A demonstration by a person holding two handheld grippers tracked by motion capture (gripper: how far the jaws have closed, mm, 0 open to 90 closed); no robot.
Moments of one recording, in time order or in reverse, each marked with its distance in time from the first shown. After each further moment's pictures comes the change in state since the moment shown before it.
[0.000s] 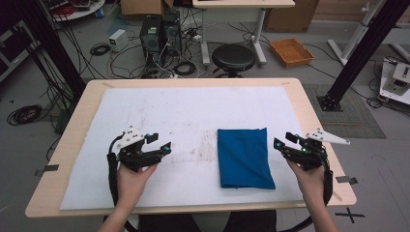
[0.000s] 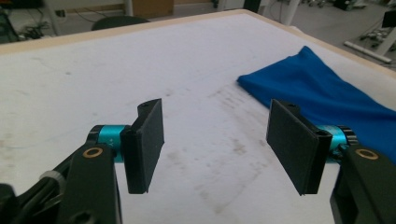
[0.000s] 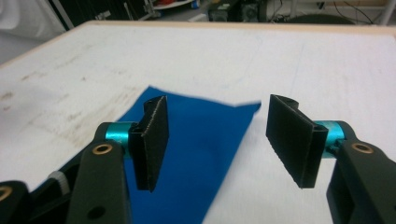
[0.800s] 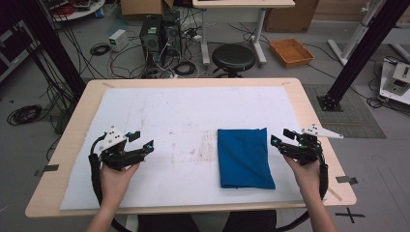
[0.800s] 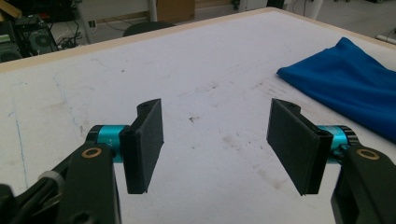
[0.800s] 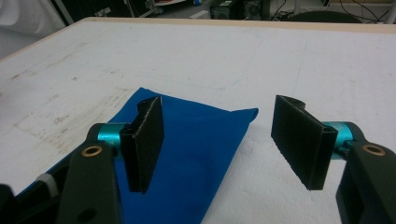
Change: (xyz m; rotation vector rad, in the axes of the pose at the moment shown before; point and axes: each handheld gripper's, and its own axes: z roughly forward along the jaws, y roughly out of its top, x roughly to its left) left arm 0.028 -0.012 -0.018 -0.007 0.060 0.041; right arm -0.009 -0.004 0.015 0.020 0.003 -0.001
